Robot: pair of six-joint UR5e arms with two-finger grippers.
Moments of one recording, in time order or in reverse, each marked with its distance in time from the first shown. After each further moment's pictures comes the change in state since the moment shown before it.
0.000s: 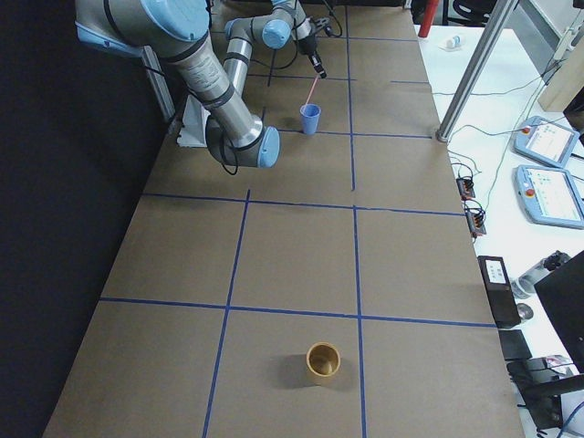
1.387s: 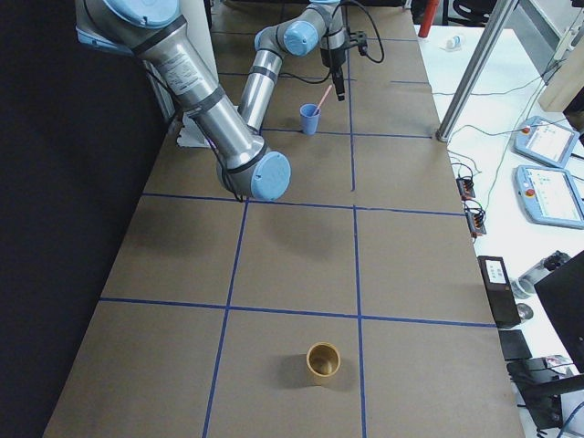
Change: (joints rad) left arm -0.125 0.043 0.027 0.045 -0.141 0.011; right arm 0.590 -0.323 0.210 -0.104 0.728 -0.326
